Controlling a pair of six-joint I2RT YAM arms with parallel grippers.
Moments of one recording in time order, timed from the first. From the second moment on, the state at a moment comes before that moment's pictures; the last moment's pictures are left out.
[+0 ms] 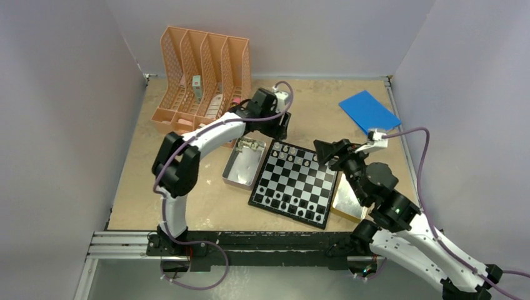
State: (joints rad) left arm -0.66 2.00 1.61 -0.42 0.16 -0.18; right arm 0.81 0.52 0.67 -0.19 0.51 0.58
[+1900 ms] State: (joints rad) left arm -0.45 0.60 0.78 -0.49 0.15 -0.07; right arm 0.90 2.06 1.45 -0.13 0.50 0.63
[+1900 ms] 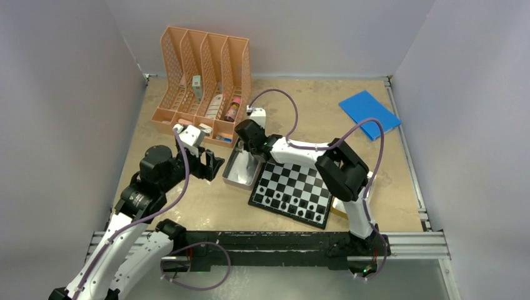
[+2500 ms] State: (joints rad) left arm -0.45 0.60 0.78 -0.49 0.17 -0.07; right arm 0.90 2.09 1.45 -0.16 0.55 0.61
